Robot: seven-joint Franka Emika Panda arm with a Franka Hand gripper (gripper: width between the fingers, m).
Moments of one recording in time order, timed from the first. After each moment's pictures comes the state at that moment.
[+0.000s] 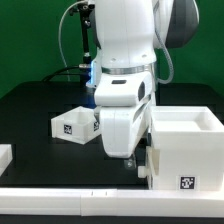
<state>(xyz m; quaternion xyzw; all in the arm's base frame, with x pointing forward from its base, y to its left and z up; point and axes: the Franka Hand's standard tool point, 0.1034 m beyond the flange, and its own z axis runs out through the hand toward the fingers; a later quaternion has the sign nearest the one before) 0.553 0.019 0.026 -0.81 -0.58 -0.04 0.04</state>
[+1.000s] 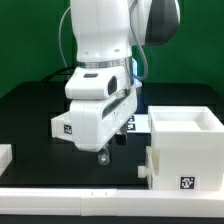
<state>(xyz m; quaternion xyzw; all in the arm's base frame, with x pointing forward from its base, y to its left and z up) 0.549 -0.019 0.033 -0.82 -0.57 -0.04 0.03</state>
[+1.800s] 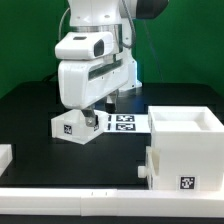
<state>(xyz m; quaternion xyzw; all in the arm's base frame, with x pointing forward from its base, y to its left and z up) 0.497 -0.038 0.076 -0.84 -0.54 -0.03 0.01</state>
